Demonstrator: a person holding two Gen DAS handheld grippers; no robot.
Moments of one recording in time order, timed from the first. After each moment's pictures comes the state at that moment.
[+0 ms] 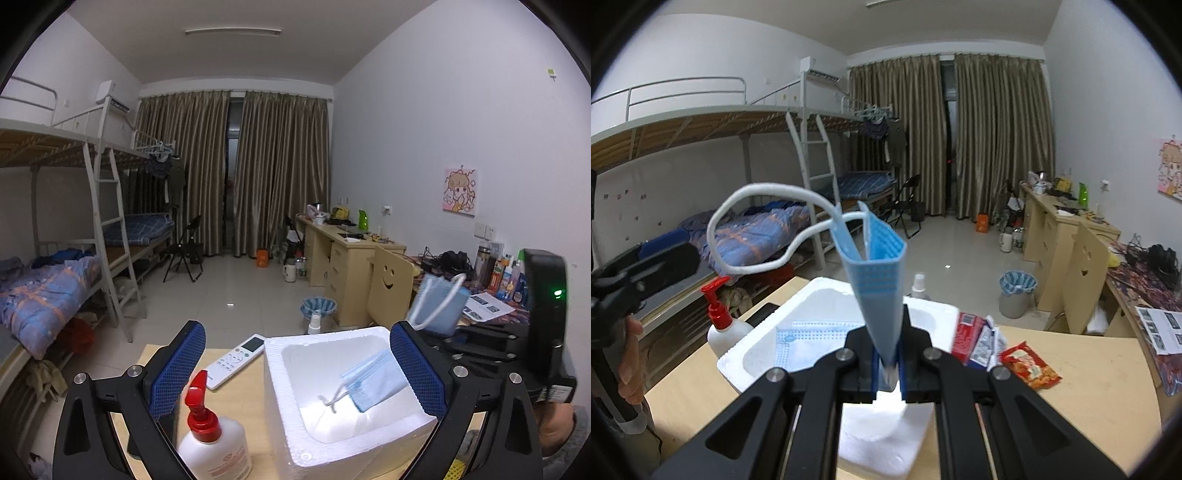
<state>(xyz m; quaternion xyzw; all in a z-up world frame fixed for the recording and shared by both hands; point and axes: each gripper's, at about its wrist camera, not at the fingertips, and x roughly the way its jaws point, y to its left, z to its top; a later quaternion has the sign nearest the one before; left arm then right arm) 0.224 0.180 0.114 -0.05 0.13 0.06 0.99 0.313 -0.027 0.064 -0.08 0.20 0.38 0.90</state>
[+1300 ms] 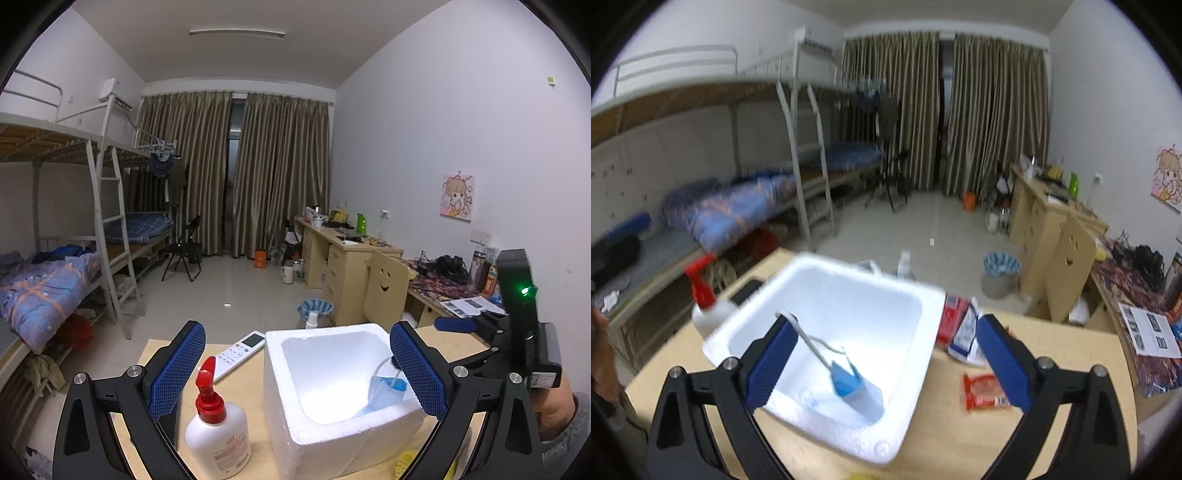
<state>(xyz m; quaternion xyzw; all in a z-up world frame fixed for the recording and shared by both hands) 0.200 0.180 0.119 -0.06 0.12 0.06 0.99 0.317 -0.024 0.067 -0.14 0.25 0.34 0.89</state>
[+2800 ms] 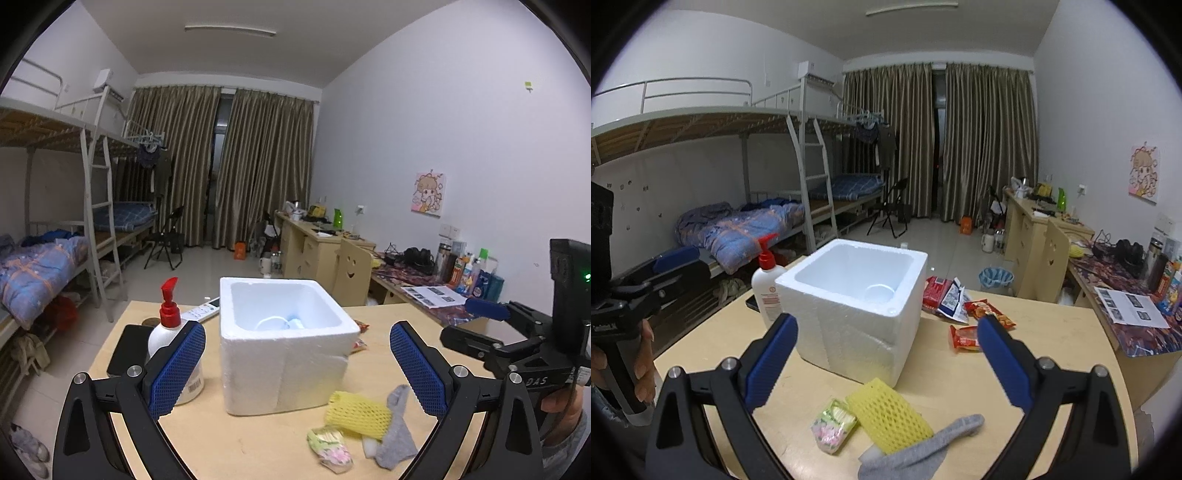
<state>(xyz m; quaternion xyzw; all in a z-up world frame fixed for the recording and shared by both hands) 0.104 0.107 0.098 -0.08 0.13 0.02 0.99 0.195 -0.138 0.073 -0.09 0.18 0.35 0.91</state>
